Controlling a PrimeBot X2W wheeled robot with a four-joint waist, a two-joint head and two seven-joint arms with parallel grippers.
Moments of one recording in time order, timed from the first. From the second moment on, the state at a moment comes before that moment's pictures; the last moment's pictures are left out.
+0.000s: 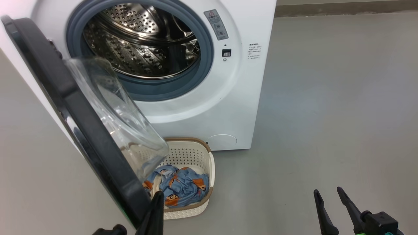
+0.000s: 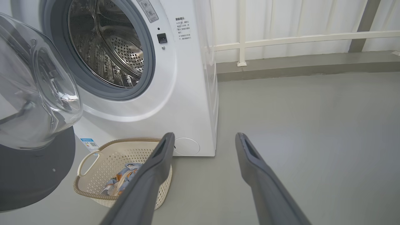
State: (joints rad) left arm 0.20 0.05 -0.37 -0.35 -0.40 0.15 -0.04; right arm 0.09 -0.05 -0.05 0.17 0.18 0.12 -0.25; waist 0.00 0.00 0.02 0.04
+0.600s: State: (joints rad) left arm 0.18 0.05 -0.36 -0.34 -0.41 0.22 -0.08; right arm 0.08 -0.05 -0.05 0.17 0.18 0.12 -0.25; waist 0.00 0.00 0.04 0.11
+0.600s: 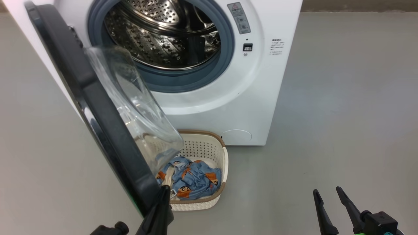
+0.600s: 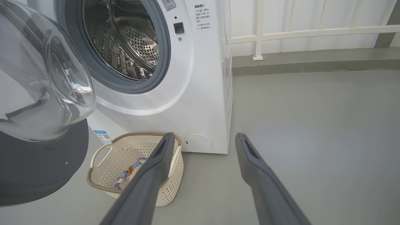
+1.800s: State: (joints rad) left arm 0.16 0.05 -0.35 -0.32 -0.40 0.29 -0.10; right arm 0.08 -0.05 -0.03 0.18 0.18 0.12 -0.25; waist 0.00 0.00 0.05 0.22
